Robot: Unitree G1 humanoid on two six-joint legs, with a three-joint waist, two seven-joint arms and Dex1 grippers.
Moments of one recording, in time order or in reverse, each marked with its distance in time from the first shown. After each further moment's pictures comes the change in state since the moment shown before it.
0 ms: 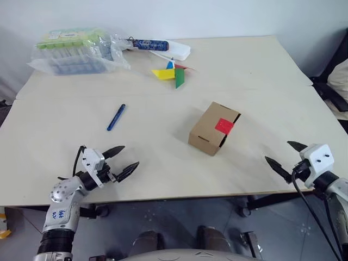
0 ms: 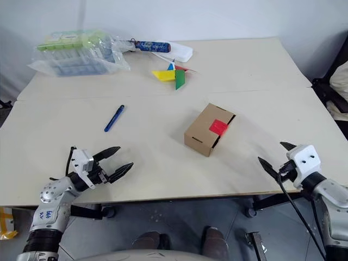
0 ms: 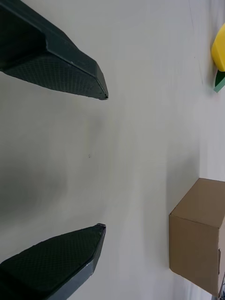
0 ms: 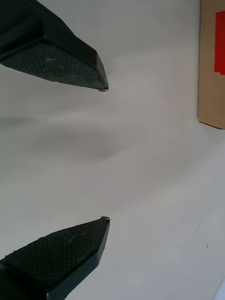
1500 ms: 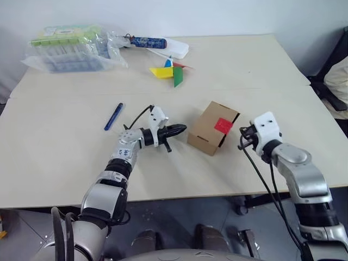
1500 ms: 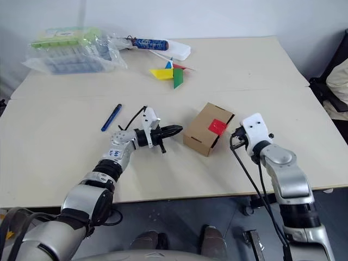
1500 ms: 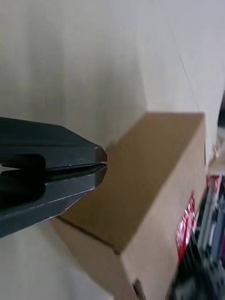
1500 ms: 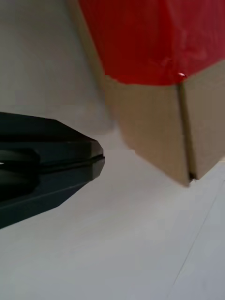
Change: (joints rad) left arm -0.810 -0.307 -0.191 0.829 0.244 -0.114 -0.108; right arm -0.493 0.129 0.383 -0.001 -0.129 0.537 -0.315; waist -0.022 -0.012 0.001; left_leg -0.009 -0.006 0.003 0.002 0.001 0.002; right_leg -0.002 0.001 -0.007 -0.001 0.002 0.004
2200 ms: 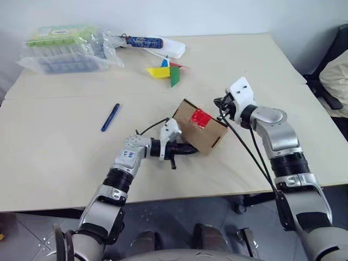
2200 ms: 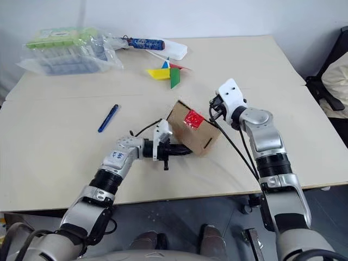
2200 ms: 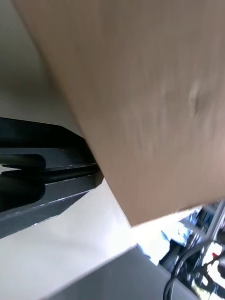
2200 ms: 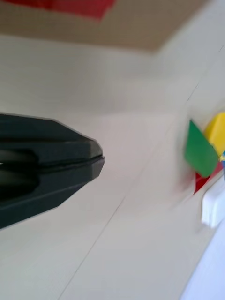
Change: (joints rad) left arm 0.200 -0.006 -0.171 -0.599 -0.003 0.600 -0.096; right arm -0.444 0.122 0.106 0.536 -0.111 -0.319 0.210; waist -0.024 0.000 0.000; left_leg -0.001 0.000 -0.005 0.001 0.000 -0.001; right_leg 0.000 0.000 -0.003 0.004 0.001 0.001
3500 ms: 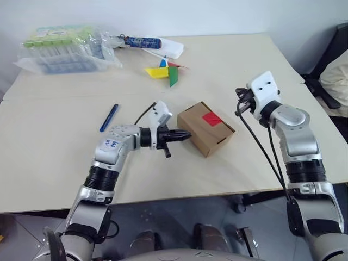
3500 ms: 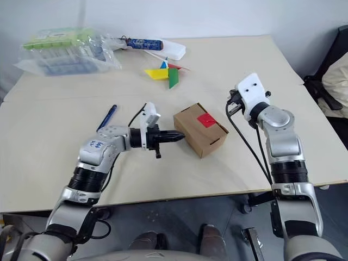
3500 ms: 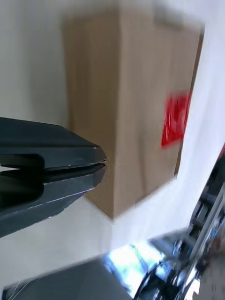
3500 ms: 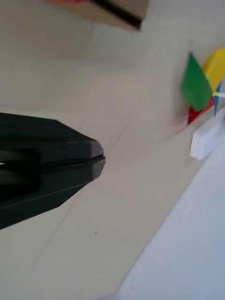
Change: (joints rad) left arm -0.030 0.168 0.111 -0.236 -0.140 0.269 0.178; right arm 0.210 -0.126 -0.177 -0.393 0.020 0.136 -0.081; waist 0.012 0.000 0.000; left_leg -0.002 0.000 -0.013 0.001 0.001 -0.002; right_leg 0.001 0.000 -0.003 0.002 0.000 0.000
